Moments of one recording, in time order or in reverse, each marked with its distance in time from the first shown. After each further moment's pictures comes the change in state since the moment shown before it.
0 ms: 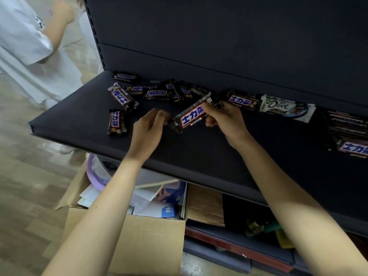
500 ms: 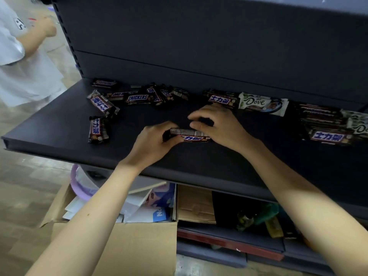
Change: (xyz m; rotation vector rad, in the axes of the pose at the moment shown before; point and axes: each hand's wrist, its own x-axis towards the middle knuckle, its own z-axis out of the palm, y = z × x) left_hand -0.010 0.013 0.024 0.368 -0.294 0.384; right_hand -0.023 -0.004 -0.034 -0.789 -0.129 -0.405
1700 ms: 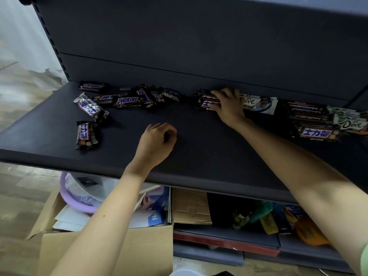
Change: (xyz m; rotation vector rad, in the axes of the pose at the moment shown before) left_hand 0.014 0.004 0.026 0.063 0.010 -0.115; right_hand 0.047 0.114 -0.006 -0.461 0.065 0.385
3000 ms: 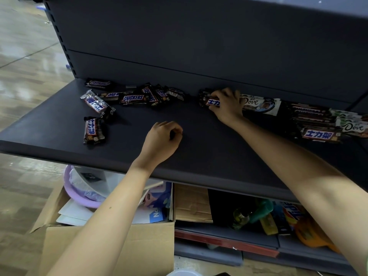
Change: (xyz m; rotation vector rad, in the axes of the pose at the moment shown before) left_hand 0.000 -0.002 0.001 -0.033 -0.006 0.014; right_hand -0.005 -0.025 -0.005 0.020 0.011 0.064
